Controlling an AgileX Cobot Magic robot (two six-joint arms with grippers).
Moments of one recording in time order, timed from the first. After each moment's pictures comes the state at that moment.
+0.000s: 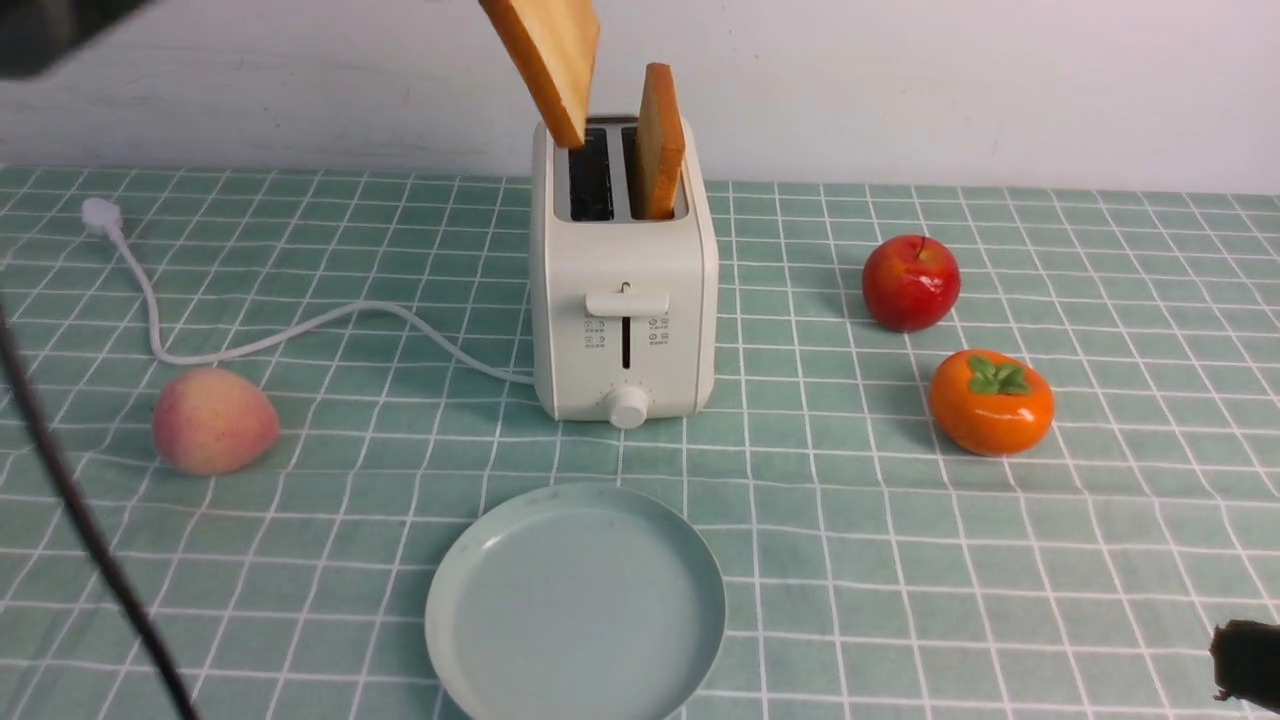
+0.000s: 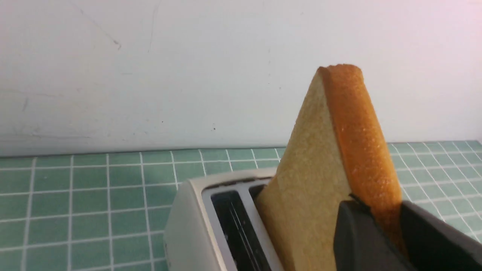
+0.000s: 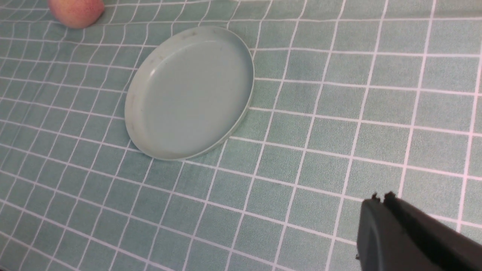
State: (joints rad) right arm 0.00 0.65 -0.64 0.65 0.91 -0.35; left arm -0.30 1.73 -1.88 -0.20 0.58 -0.11
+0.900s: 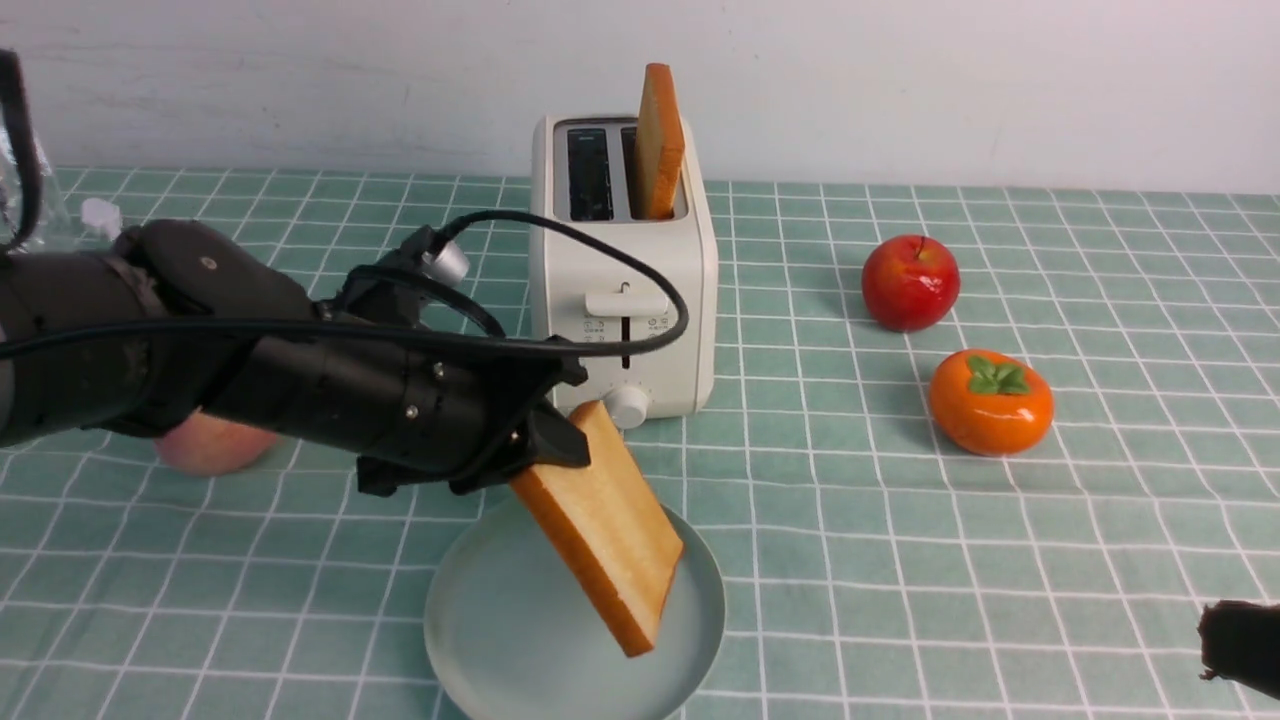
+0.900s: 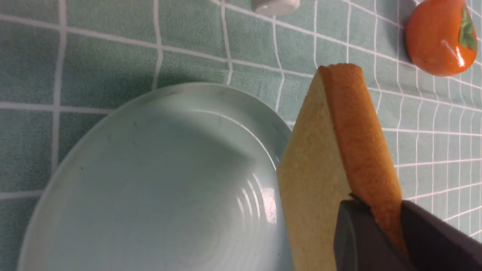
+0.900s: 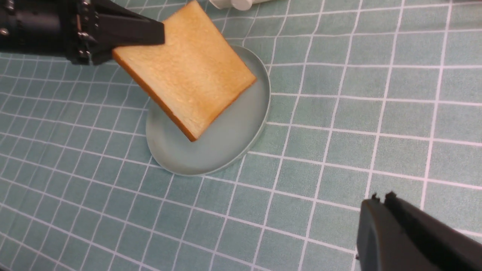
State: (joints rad) right arm 0.00 0.65 -0.64 0.71 0.89 -0.35; left arm -0.30 1.65 -1.03 -1.02 0.55 0.25
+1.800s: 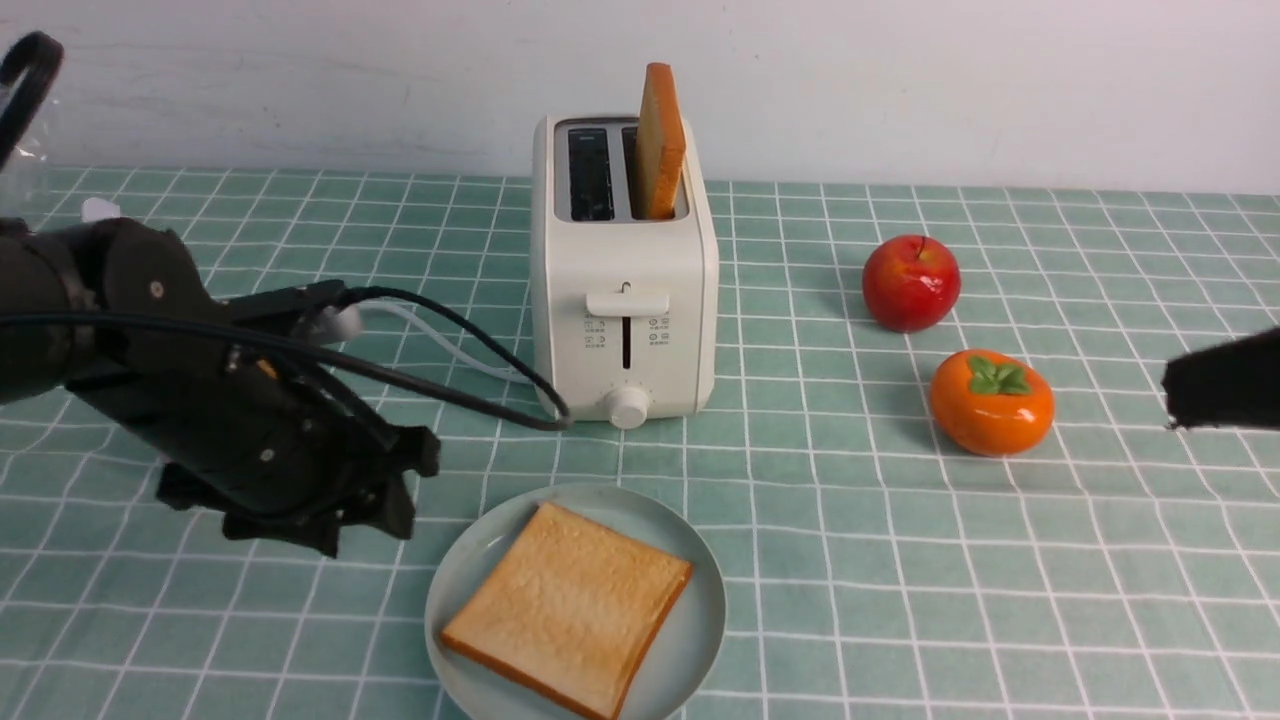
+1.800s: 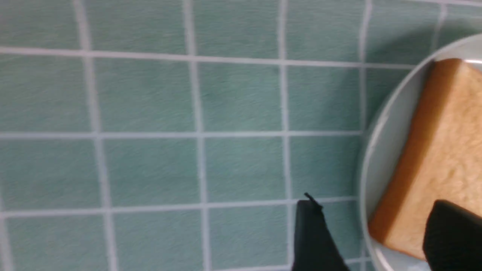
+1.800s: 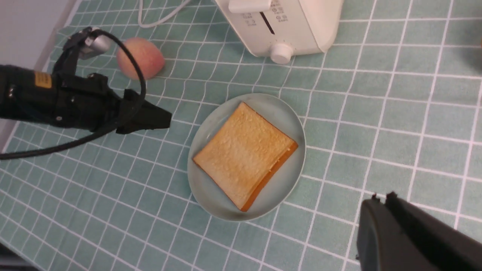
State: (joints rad) right arm 0.03 1.01 -1.07 0.72 1.01 -0.32; left arm -0.20 1.58 -1.03 -0.23 0.71 -0.14
